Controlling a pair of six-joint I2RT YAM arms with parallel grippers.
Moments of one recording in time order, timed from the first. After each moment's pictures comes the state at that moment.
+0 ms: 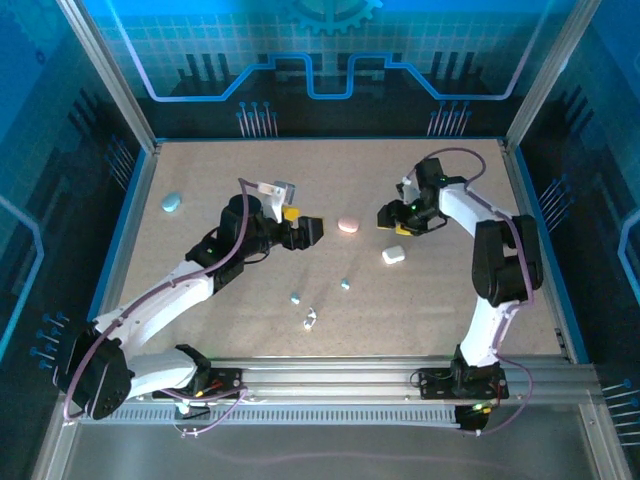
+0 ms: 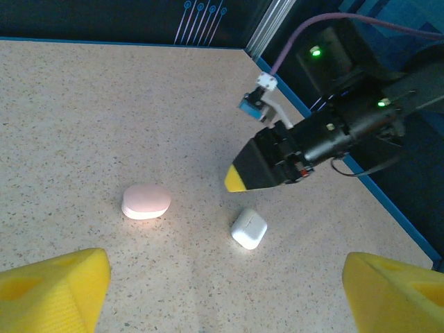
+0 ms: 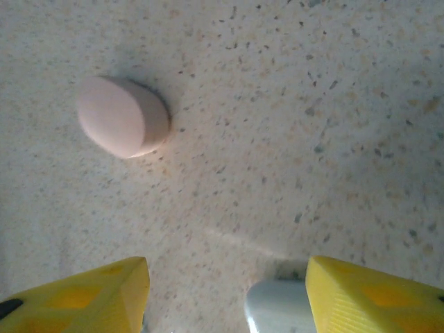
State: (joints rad) left arm -0.52 1.19 0.83 0.01 0.26 -0.41; right arm 0.14 1.92 1.36 -0.73 -0.48 0.23
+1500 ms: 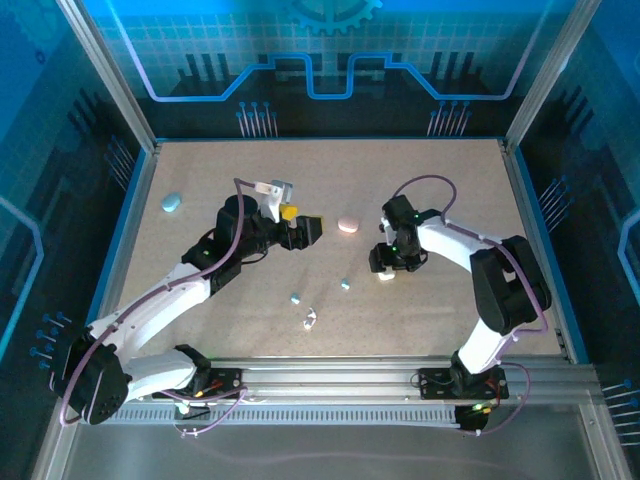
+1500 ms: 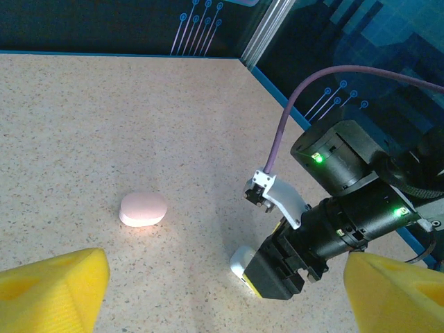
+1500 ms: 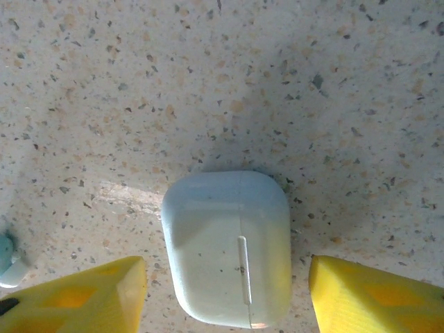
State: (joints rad) left arm -0.52 1.17 0.83 0.02 0.26 -0.41; right arm 0.40 1.70 1.04 -0.71 -0.11 0.28
